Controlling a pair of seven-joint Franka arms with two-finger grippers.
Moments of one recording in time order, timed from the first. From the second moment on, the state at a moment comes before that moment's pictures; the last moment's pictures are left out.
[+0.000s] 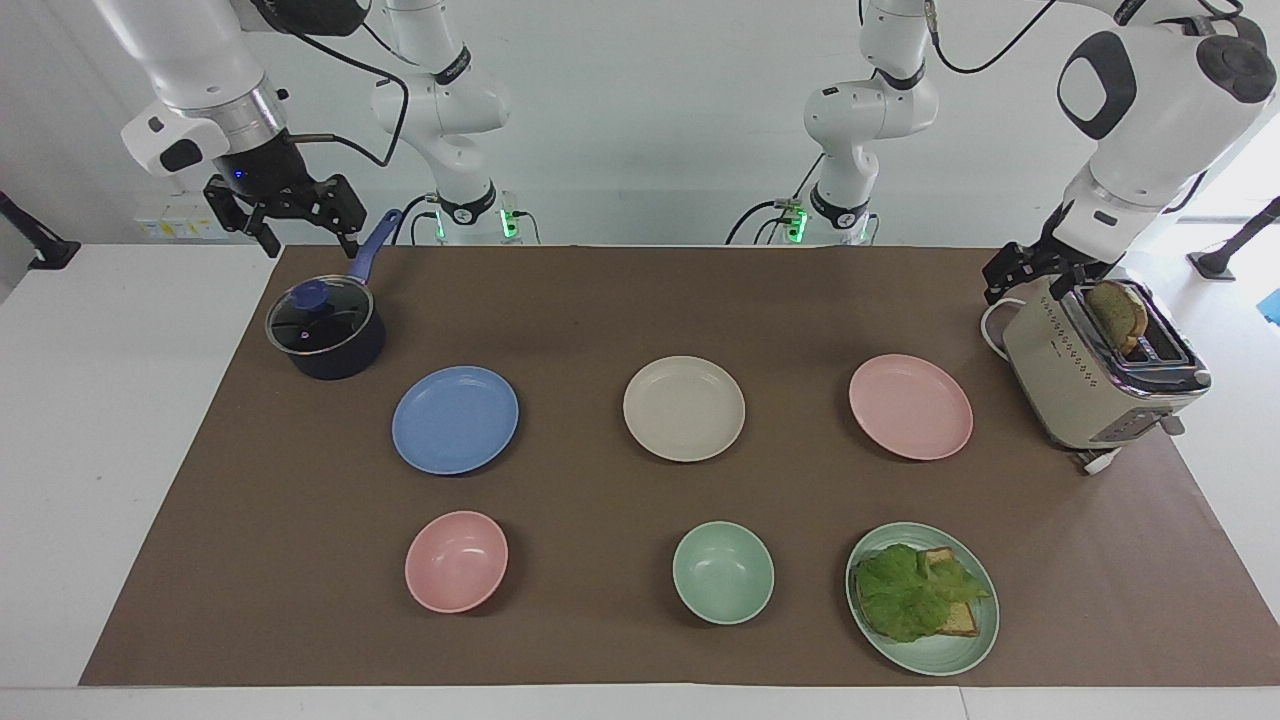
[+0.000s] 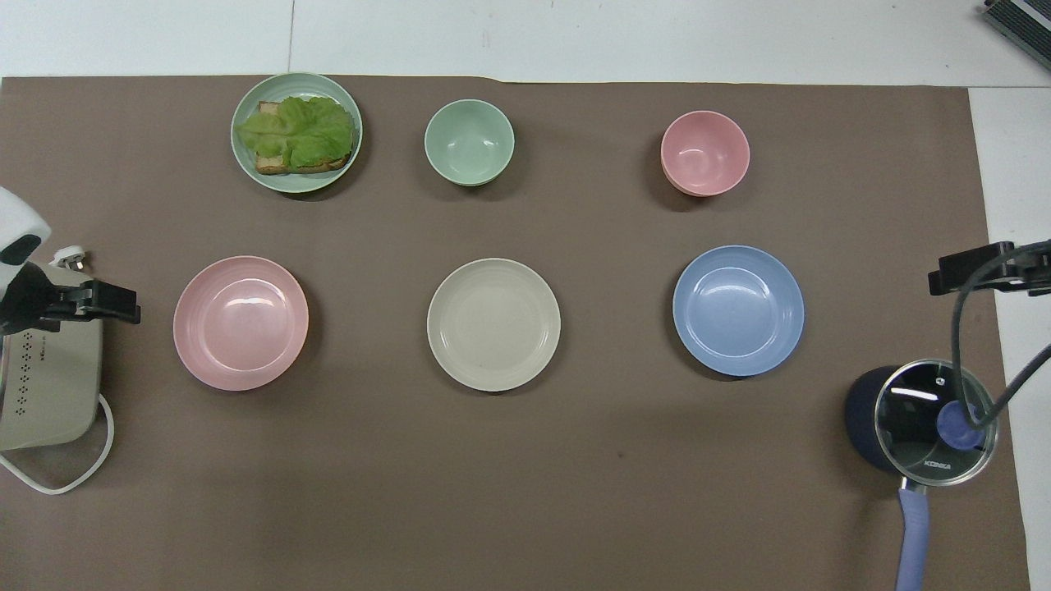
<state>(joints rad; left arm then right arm) 0.13 -0.04 -0.05 -1.99 0.00 1.89 0.03 0.09 -0.03 -0.14 -1.55 0.00 1.51 -0.01</state>
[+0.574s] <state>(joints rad) 0.13 0.15 -0.05 -2.09 0.00 2.17 0.03 0.09 -0.03 -0.14 -1.55 0.00 1.51 -0.01</state>
